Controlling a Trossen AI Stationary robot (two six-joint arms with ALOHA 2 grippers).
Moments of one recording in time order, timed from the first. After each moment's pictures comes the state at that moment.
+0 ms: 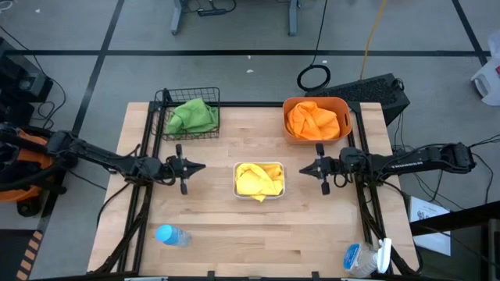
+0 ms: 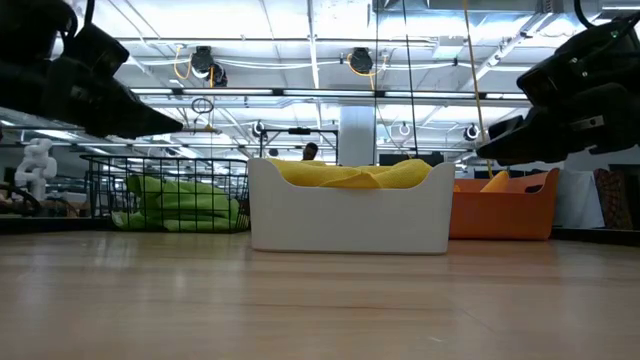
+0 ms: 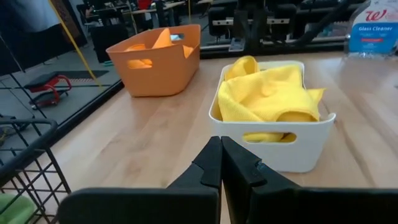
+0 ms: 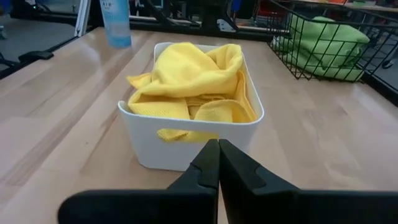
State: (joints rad) left arm -0.23 0.59 0.01 0.42 -0.42 0.04; right arm -0.10 0.76 0.01 0.51 -0.14 -0.10
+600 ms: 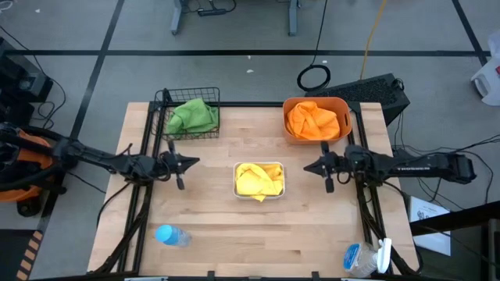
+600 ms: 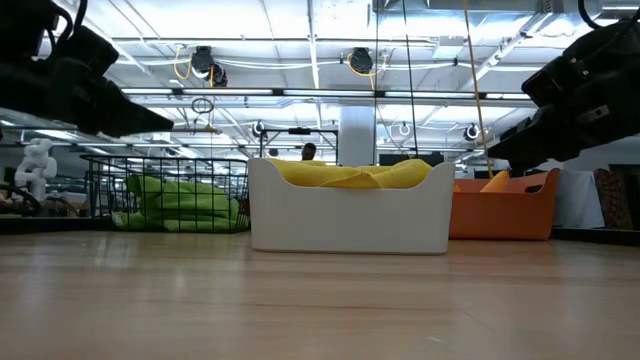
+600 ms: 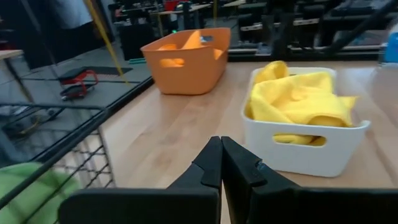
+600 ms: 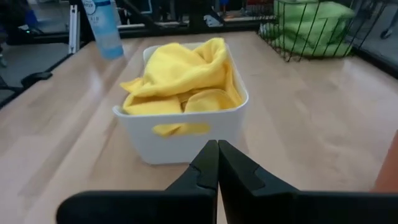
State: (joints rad) left arm -0.23 0.31 0.01 0.14 -0.52 0.01; right arm -0.17 0.54 0.01 0.27 -0.18 0.01
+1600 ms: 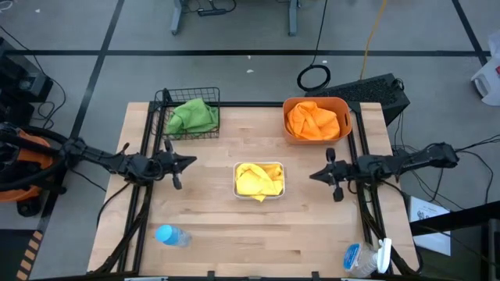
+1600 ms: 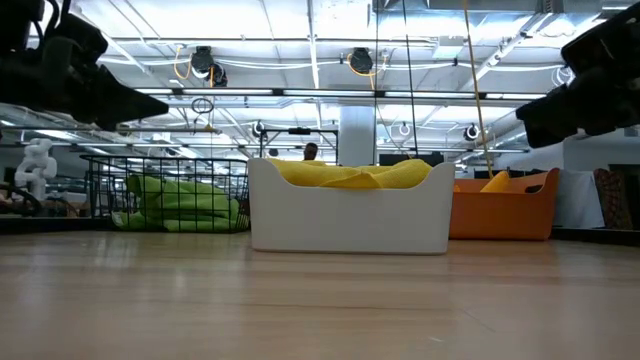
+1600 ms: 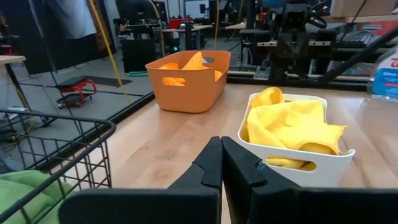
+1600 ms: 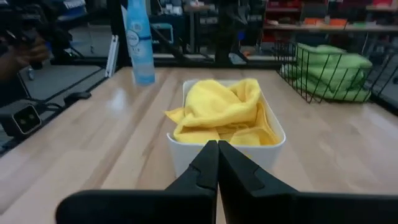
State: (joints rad) left arm -0.28 0.16 0.01 0.07 -0.57 -0.02; right arm 0.19 0.24 0.01 0.08 0.11 0.06
